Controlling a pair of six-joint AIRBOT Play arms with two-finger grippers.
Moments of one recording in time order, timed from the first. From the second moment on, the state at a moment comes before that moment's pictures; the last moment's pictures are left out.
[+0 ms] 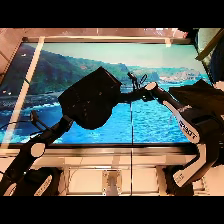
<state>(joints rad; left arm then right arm) -0.25 -0.51 0.21 1.11 -0.33 -2.19 0.27 -1.78 1.30 -0.55 0.90 0.94</state>
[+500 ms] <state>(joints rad) -0.24 -0.48 0.26 1.21 -0.36 -2.19 0.25 -1.82 1.34 -0.49 0.94 0.93</state>
